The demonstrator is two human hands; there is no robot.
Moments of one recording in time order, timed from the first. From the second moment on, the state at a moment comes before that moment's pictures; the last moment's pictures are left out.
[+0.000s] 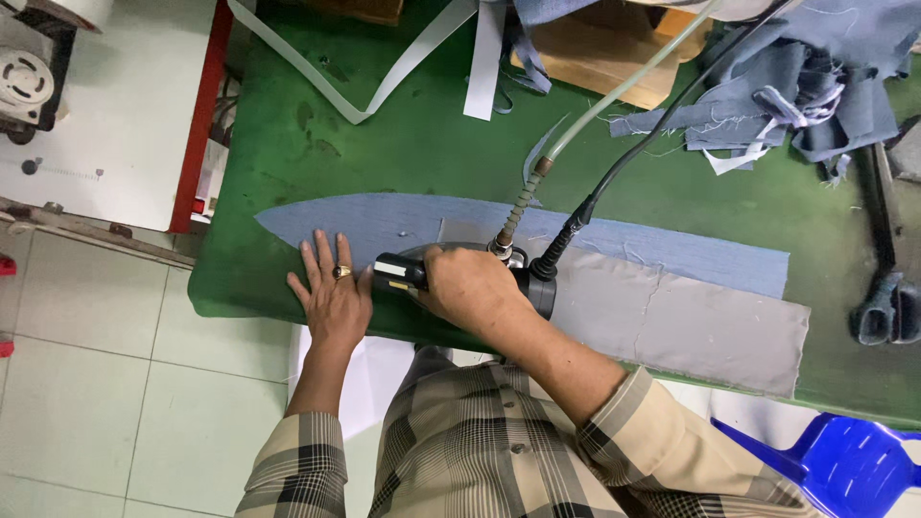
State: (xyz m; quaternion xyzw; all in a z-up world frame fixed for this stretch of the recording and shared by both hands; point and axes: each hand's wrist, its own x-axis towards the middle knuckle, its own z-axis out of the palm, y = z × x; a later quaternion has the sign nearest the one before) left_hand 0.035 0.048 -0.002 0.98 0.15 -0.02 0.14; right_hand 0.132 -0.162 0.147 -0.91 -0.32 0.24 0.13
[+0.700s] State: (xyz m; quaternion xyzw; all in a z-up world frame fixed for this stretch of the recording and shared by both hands) left_hand 0.036 0.048 0.007 0.97 0.16 -0.06 0.14; right_hand 0.120 -0.181 0.162 -0.90 -0.31 0.28 0.14
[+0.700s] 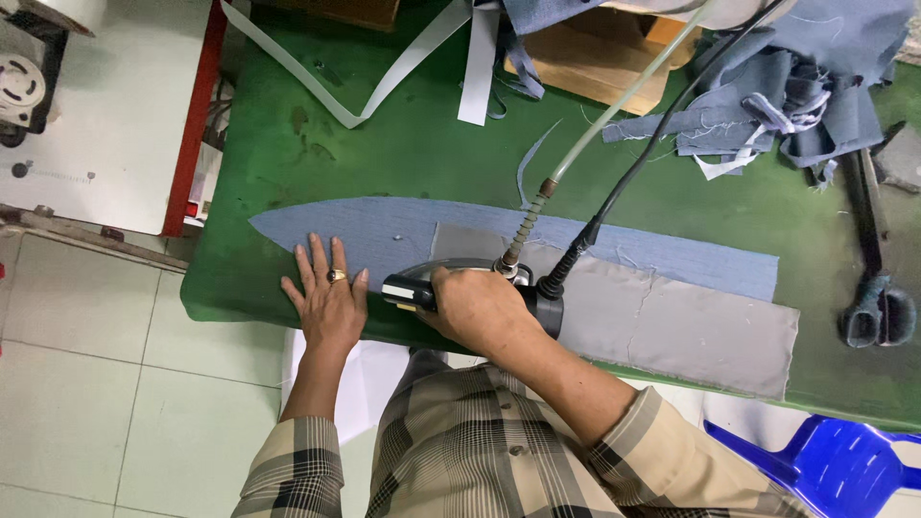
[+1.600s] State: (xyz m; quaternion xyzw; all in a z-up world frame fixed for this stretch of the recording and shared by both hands) left_hand -0.020 -0.034 -0.008 0.95 0.08 0.17 0.27; right_hand 0.140 -0.181 0.131 -0.93 -0.27 0.24 0.08
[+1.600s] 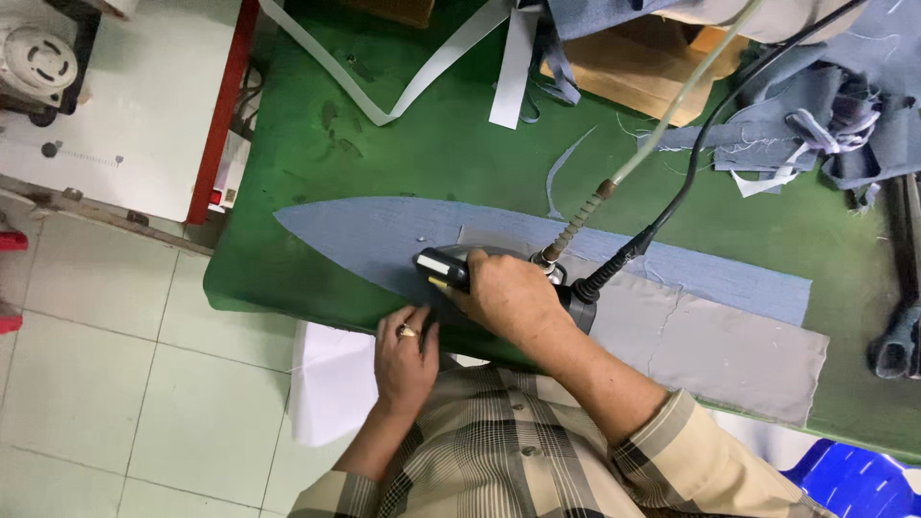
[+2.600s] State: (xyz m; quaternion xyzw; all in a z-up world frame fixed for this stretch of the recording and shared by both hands) left_hand -0.003 -0.069 0.003 0.93 0.01 0.23 0.29; right_hand 0.110 -0.238 0.170 -0.92 -0.18 0.33 0.05
